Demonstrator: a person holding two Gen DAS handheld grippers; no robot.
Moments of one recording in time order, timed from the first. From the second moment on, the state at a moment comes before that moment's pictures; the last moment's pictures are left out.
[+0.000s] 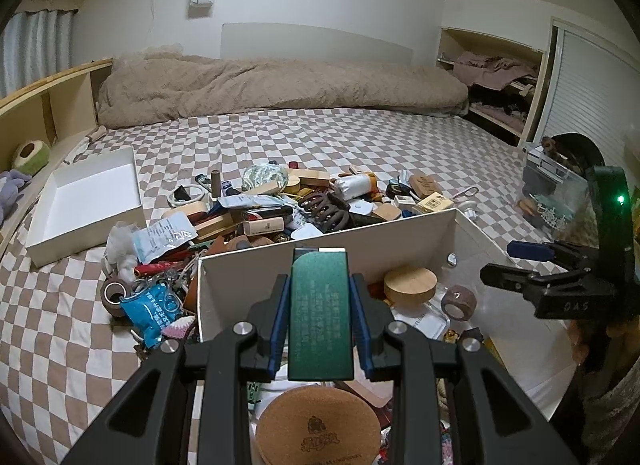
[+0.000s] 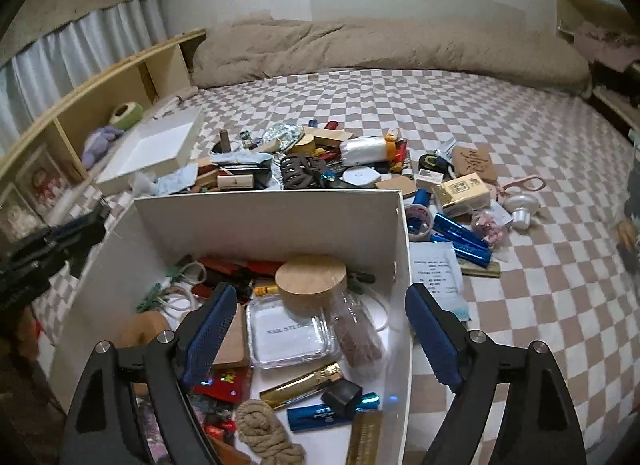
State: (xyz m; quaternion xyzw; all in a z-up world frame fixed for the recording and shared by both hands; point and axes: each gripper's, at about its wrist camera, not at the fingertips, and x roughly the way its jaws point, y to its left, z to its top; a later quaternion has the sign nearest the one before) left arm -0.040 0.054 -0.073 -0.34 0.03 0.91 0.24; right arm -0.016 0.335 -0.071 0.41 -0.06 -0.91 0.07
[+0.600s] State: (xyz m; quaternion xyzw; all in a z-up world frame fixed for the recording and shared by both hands) left arm -0.016 0.091 -0.097 -0.42 0.01 0.84 0.34; right arm -0.011 0.336 -0.066 0.41 -0.13 -0.89 0.14
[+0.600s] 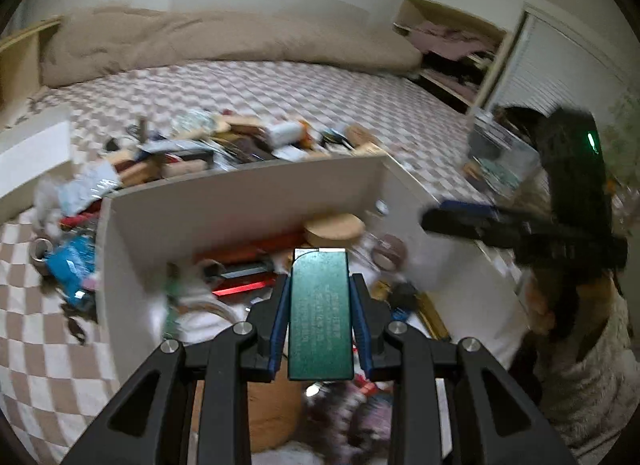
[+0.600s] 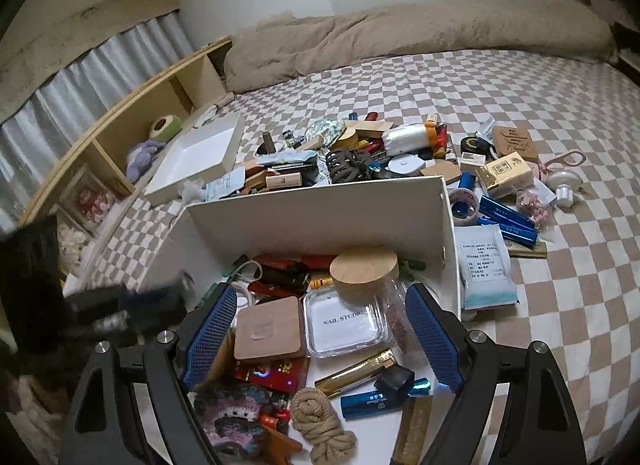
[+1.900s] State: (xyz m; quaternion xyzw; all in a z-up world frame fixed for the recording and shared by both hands) left arm 0.021 0.157 -0.108 -0.43 0.00 0.82 0.38; right arm -0.003 0.347 -0.060 0.40 -0.16 -0.89 0.16
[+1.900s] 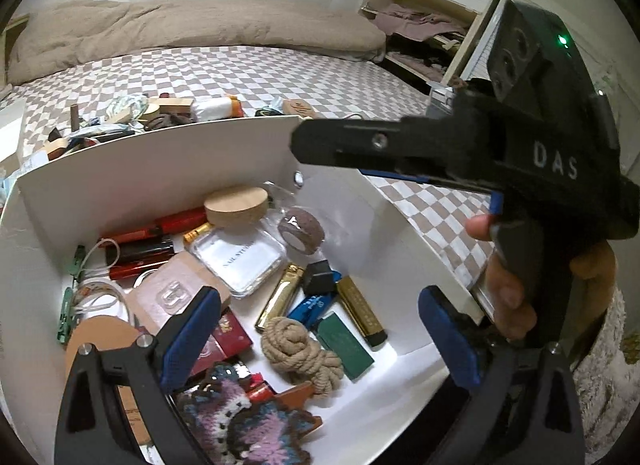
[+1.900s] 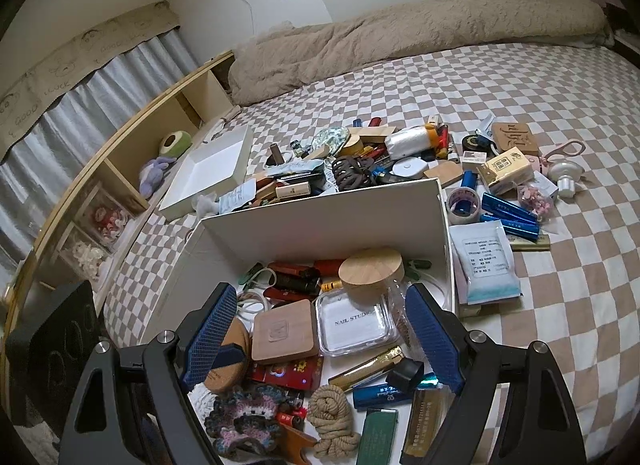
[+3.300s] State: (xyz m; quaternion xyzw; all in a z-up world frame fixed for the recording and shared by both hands) left arm -0.020 0.076 -0.069 -0.36 0.01 0.91 0.23; right arm 0.006 0.322 -0.052 0.37 -0.07 -0.92 0.13
